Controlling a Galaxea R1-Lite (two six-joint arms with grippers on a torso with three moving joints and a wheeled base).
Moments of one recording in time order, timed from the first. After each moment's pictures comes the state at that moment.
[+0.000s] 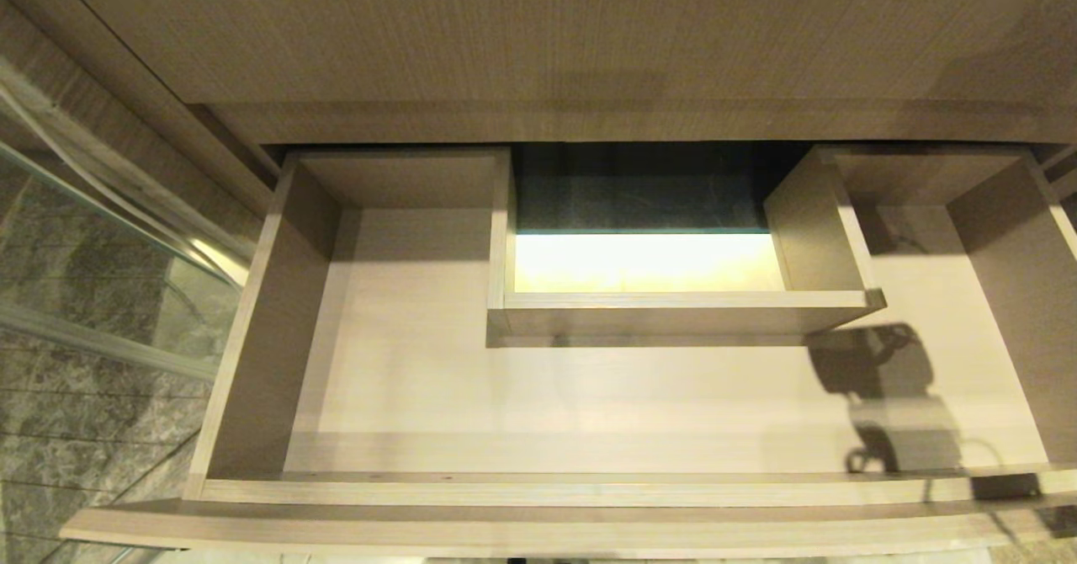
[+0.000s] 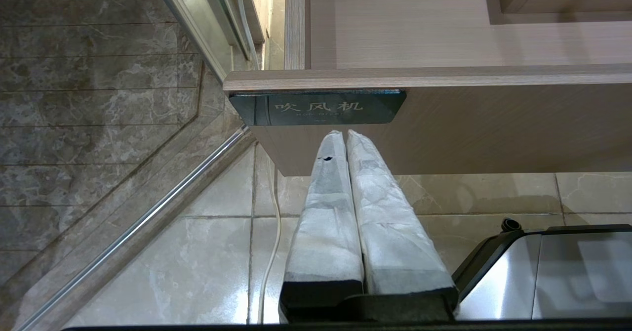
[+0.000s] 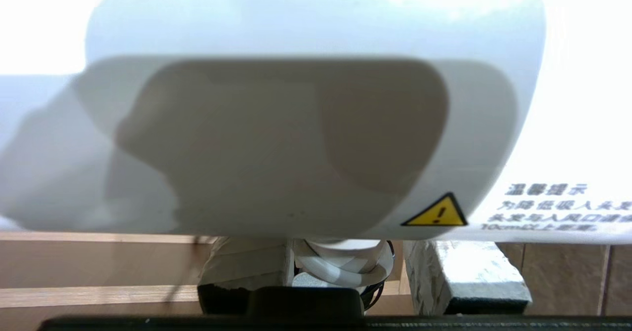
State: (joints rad) left arm 0.00 0.00 0.00 0.00 0.00 0.00; right arm -0.29 1.06 -1.30 0.47 0.08 -0.35
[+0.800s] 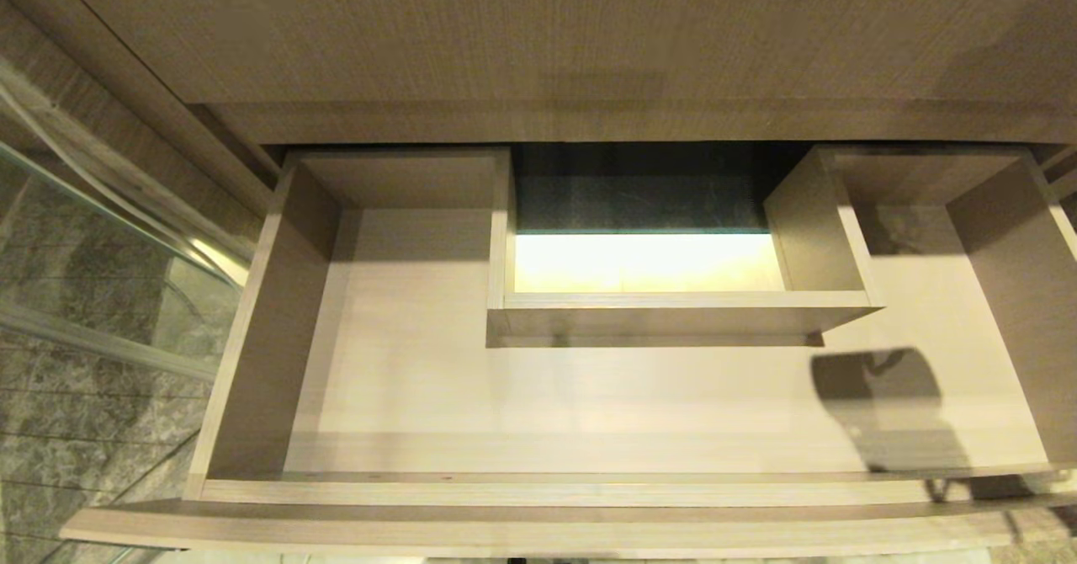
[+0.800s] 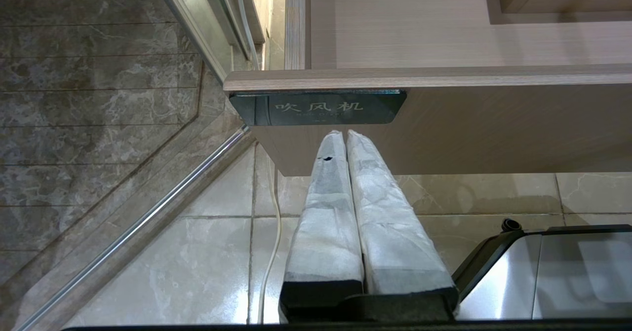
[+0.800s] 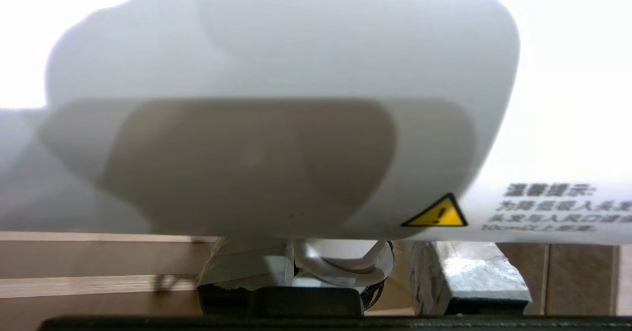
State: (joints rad) left arm 0.00 0.00 0.00 0.00 0.00 0.00; right arm -0.32 0.95 -1.28 0.48 0.09 -0.39
